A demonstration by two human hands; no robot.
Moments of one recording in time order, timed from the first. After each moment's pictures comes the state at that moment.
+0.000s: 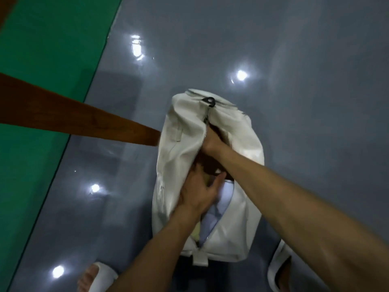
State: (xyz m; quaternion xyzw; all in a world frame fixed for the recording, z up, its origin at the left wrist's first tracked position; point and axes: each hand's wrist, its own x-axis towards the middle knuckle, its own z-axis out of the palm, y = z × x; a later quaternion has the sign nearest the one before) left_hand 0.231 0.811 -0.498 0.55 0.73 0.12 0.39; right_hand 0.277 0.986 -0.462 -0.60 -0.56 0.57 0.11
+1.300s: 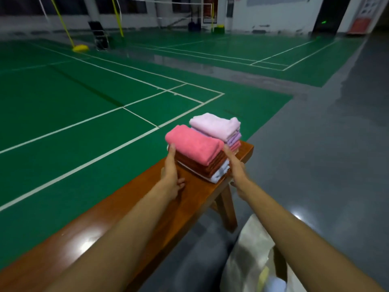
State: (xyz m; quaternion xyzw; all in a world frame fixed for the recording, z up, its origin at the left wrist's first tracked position) left_hand -0.050 0.737 0.000 0.00 0.67 0.64 0.37; right_hand 0.094 0.856 -0.008 -0.42 -0.56 0.66 0.27
